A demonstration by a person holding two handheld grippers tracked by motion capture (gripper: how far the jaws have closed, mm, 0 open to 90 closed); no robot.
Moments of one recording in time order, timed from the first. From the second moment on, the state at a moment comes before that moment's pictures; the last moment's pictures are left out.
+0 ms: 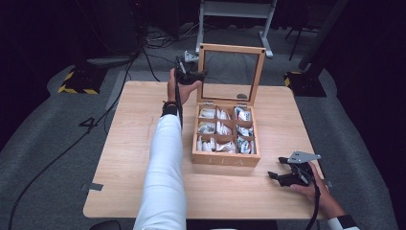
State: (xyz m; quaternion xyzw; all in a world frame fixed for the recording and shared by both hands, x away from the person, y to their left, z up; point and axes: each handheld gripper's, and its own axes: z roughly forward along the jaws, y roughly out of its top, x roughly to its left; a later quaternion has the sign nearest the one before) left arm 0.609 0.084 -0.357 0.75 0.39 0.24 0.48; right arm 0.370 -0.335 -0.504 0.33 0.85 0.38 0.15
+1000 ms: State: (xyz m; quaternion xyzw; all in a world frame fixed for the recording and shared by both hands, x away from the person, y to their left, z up) left arm 0.584 0.096 -0.414 0.81 0.35 0.20 0.42; right arm 0.370 -0.336 -0.504 0.33 0.85 0.38 0.15
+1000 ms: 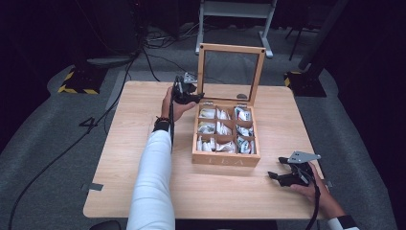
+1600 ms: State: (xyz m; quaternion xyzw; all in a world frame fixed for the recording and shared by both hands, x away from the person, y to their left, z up) left arm 0.531 0.126 -0.410 0.82 0.35 0.23 0.39; right arm 0.369 -0.336 -0.504 0.33 0.85 0.38 0.15
